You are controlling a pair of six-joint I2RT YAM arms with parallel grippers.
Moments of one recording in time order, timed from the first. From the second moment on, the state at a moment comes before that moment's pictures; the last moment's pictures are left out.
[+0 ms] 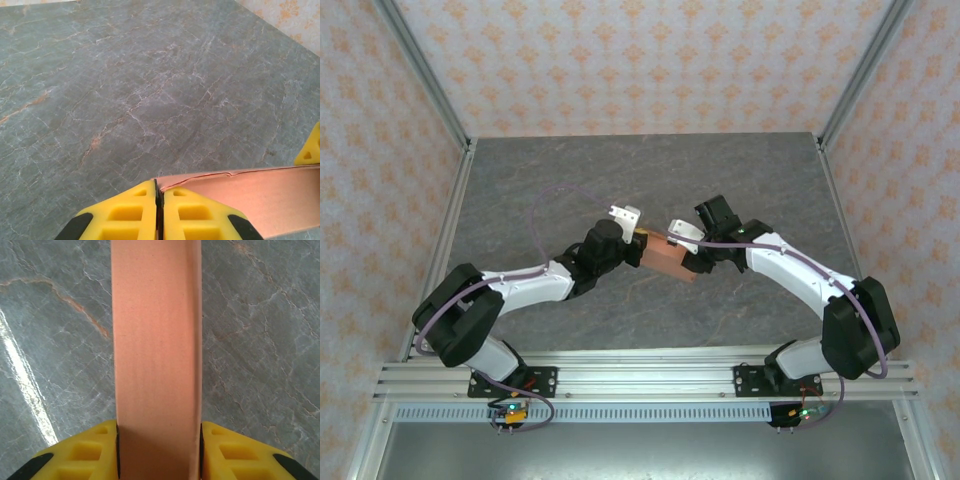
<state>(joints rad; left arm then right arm) -0.70 1.53 0.71 0.35 -0.08 -0.27 0.54 1.40 0.97 -0.63 -0.14 -0.61</state>
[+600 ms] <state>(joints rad) -0.73 1.17 0.60 0.35 -0.15 -0.43 0.55 1.40 0.96 -0.57 -0.07 -0.61</state>
